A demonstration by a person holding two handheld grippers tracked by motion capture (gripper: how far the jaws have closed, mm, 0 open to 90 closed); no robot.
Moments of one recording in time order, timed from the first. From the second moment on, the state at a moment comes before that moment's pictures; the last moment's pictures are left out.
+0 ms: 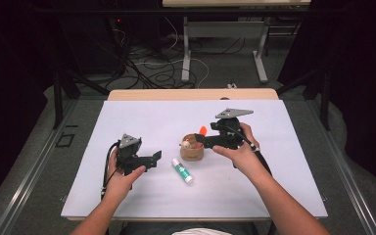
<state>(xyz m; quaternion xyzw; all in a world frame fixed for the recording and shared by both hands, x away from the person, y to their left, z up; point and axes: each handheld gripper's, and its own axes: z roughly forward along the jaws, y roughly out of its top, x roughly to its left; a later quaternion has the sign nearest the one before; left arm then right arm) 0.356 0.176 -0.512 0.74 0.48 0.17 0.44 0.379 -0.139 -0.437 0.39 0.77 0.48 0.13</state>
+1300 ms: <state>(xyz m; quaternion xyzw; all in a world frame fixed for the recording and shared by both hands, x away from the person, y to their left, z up) 0.355 0.175 -0.512 0.74 0.48 0.17 0.44 0.344 -0.098 -0.473 0.36 0.84 0.40 0.06</state>
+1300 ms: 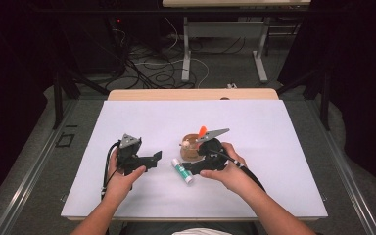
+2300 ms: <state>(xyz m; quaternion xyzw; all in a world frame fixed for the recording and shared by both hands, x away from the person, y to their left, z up) 0.356 0.177 -0.511 0.74 0.48 0.16 0.44 0.353 -0.067 -0.505 0.38 0.88 0.30 0.02</state>
